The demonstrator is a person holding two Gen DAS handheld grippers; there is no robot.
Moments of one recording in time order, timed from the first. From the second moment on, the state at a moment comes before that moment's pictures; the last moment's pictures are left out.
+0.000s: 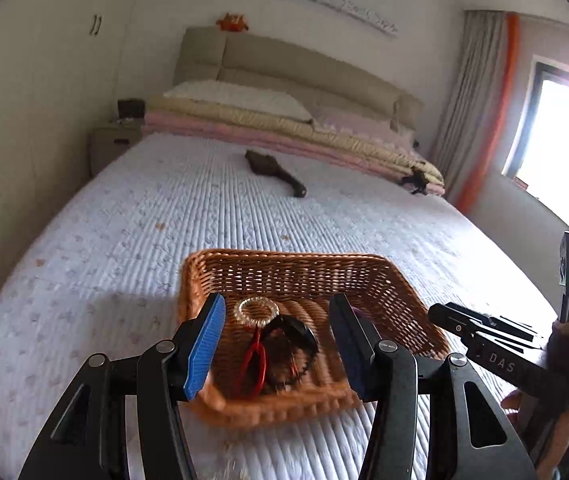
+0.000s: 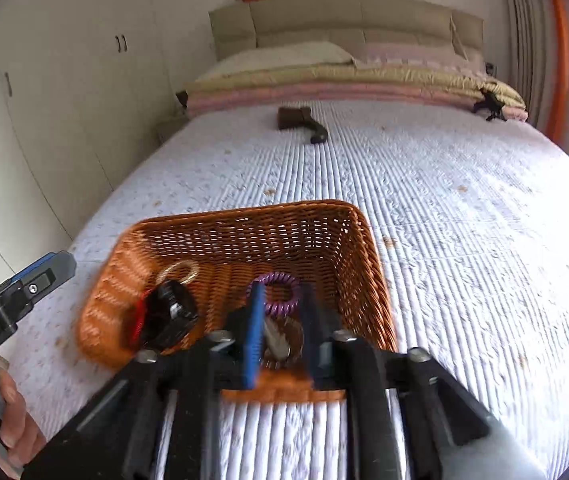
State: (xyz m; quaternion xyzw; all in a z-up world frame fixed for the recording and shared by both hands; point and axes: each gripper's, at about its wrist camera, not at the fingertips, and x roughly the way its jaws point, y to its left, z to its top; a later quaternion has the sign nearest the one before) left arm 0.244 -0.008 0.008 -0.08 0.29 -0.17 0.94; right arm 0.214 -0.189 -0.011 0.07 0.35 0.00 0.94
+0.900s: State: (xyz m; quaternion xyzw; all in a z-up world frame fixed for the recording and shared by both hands) left arm 0.033 0.001 -0.078 -0.05 0.36 -0.26 0.90; right arm 0.020 -0.129 -0.089 0.02 0.37 0.10 0.92
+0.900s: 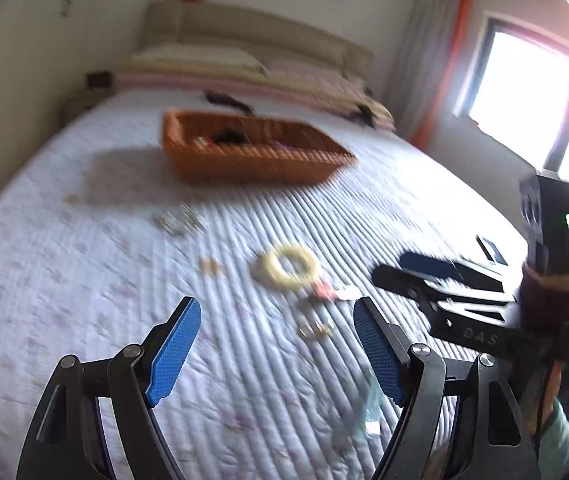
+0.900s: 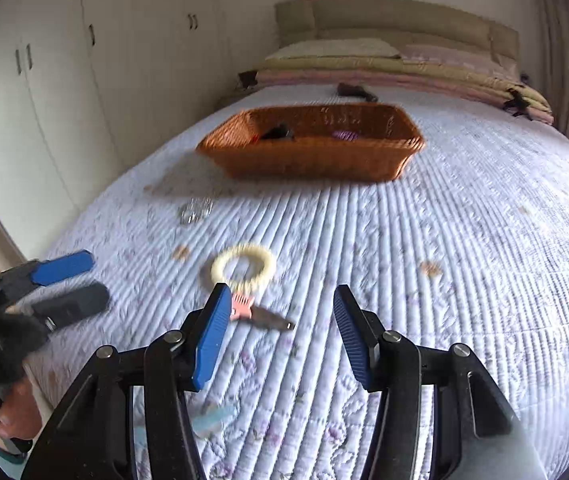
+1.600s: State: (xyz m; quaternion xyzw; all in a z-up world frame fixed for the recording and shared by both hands) left arm 0.046 -0.016 -0.114 -0.04 0.40 -0.31 0.86; right arm 0.063 -0.107 -0.119 -0.07 0.44 0.18 0.88
